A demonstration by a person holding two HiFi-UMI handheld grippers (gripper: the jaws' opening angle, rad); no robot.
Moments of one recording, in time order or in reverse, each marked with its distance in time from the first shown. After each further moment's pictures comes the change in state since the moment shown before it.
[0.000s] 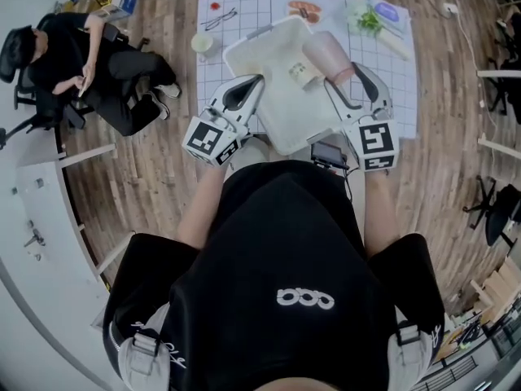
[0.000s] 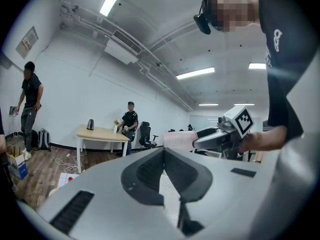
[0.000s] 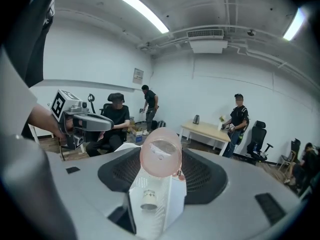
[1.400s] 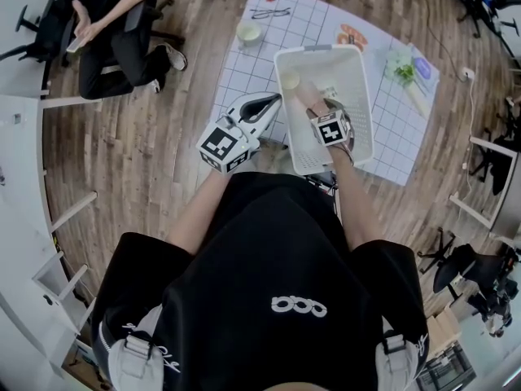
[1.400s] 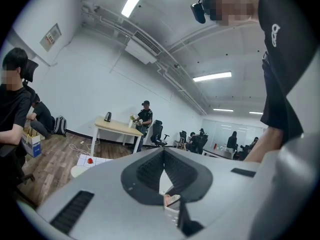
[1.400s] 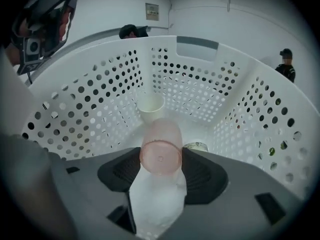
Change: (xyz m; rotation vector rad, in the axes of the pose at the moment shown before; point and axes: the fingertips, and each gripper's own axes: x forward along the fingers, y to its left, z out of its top) left arm -0.065 0.056 -0.046 -0.139 -0.003 0.142; right arm 0.182 0.120 -0.250 -0.063 0.656 0.297
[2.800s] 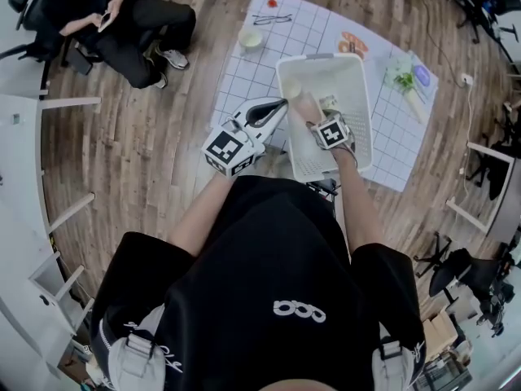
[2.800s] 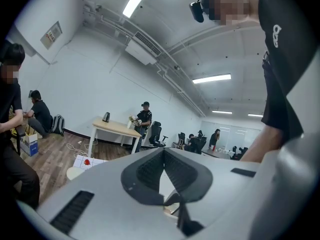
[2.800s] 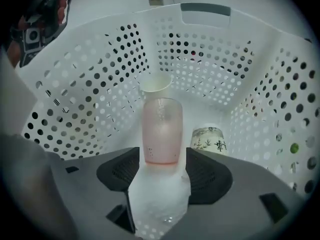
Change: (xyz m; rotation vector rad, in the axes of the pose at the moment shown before) left arm 0.010 0.002 0.004 -0.014 -0.017 -0.020; right arm 0.021 0.012 -0.031 -0.019 0.161 0.152
